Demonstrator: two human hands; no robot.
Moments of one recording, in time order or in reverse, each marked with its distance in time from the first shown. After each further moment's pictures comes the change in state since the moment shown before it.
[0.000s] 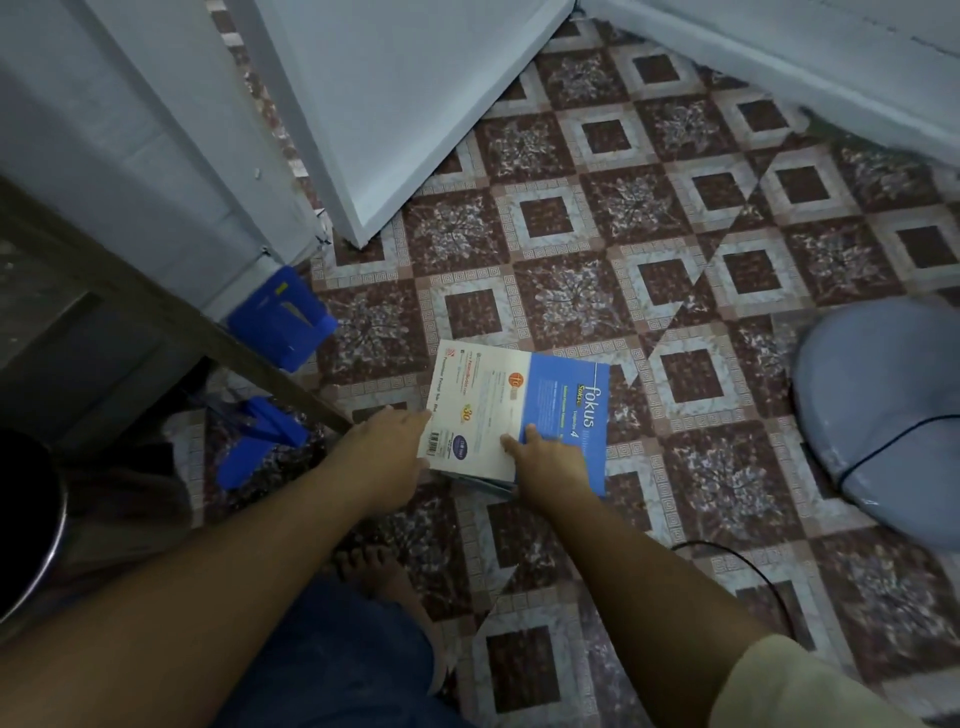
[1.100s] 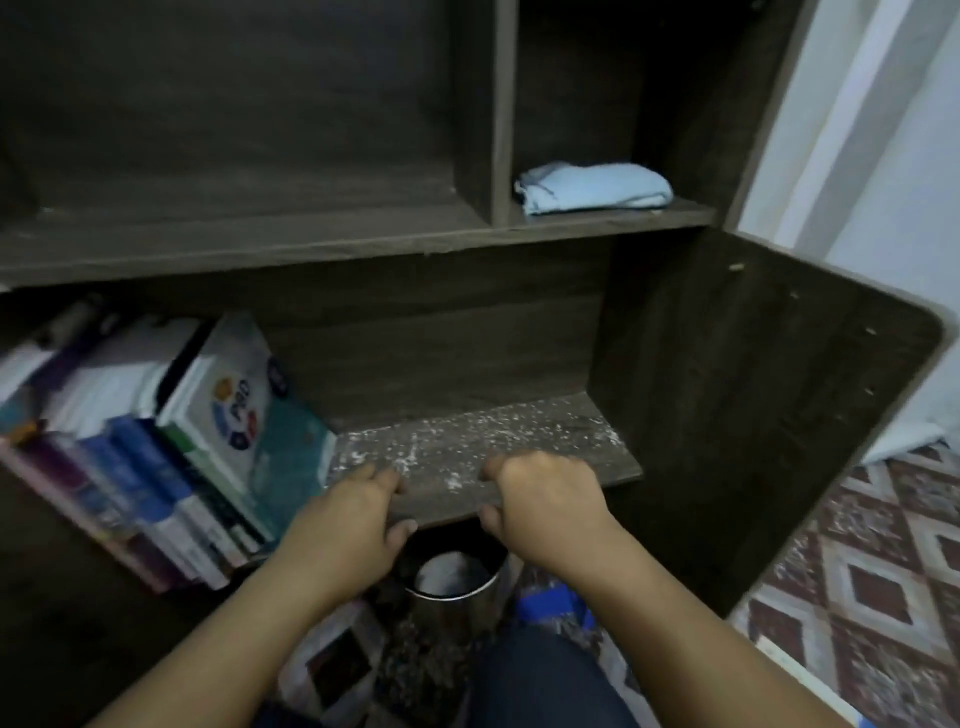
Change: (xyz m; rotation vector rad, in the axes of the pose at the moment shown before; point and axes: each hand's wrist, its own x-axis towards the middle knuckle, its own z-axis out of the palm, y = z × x) left_hand -0.443 -0.208 -0.070 -0.165 0.831 -0.618; right_hand -0.287 -0.384 -0.272 -0.154 0.667 -0.844
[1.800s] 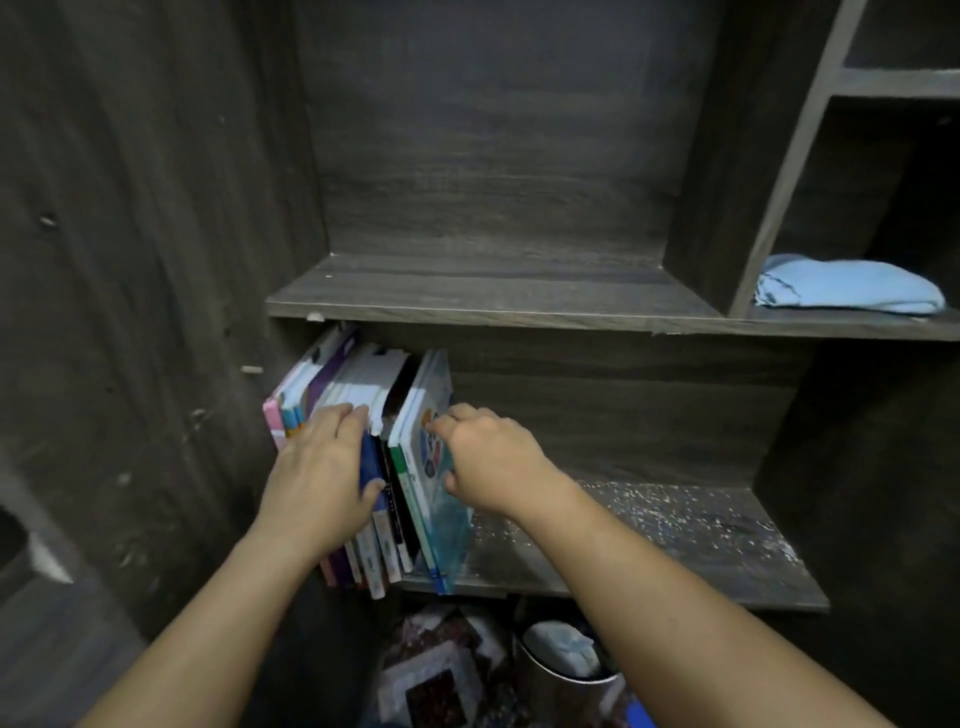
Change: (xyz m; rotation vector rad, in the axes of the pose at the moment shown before) left_hand -0.044 -0.153 -0.094 0.200 0.404 -0.340; right_hand 0.137 -0.175 -0.010 -0.036 0.093 -0.495
